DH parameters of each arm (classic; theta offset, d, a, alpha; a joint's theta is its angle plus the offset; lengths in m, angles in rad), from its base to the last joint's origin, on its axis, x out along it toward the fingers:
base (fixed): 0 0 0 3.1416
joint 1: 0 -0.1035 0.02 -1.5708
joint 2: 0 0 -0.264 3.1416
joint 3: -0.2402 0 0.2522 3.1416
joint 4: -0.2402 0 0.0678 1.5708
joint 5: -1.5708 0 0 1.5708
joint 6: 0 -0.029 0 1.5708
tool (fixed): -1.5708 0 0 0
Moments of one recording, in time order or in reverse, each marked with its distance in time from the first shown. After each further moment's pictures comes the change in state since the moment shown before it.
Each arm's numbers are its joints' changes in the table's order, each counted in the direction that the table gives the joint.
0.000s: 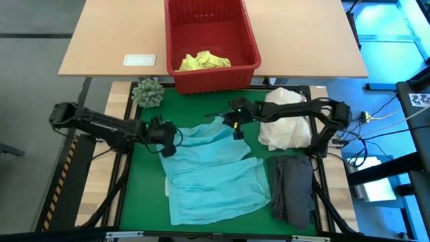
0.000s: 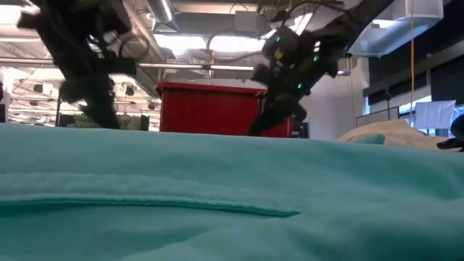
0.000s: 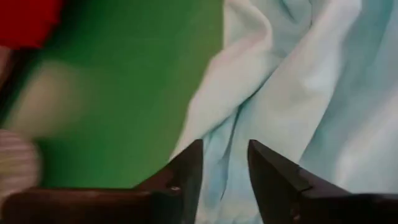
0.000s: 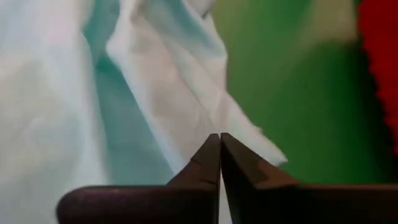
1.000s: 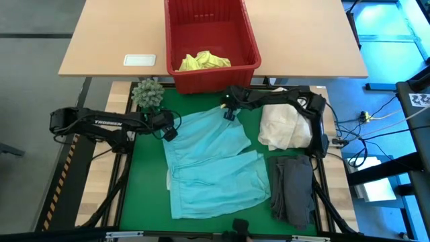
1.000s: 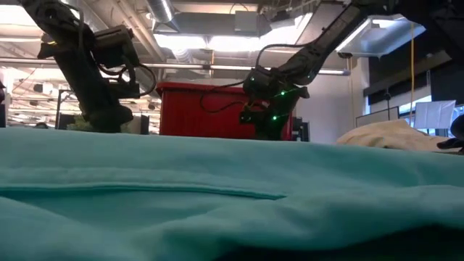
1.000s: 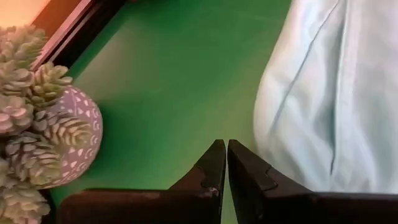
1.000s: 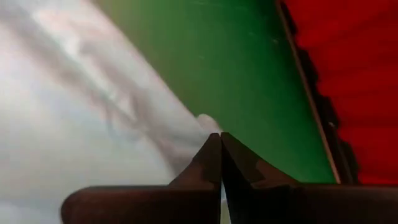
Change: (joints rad) left arm -0.317 -0.015 0.110 0.170 -0.075 -0.066; right arm 0.176 -0.299 -0.272 -0.165 0.367 -0.240
